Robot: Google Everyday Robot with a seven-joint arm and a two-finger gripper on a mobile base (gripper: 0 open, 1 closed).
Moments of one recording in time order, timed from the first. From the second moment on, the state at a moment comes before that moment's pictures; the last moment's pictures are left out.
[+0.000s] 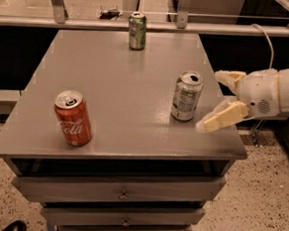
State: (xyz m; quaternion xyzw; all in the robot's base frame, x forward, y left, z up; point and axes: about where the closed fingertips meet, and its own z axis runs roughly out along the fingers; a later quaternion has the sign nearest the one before) arm 0.522 -0.162 0.899 -0.49 0.72 0.24 0.43
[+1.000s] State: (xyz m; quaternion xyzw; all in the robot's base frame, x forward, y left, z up) arm 0.529 -0.088 0.887 -0.46 0.66 0.31 0.51
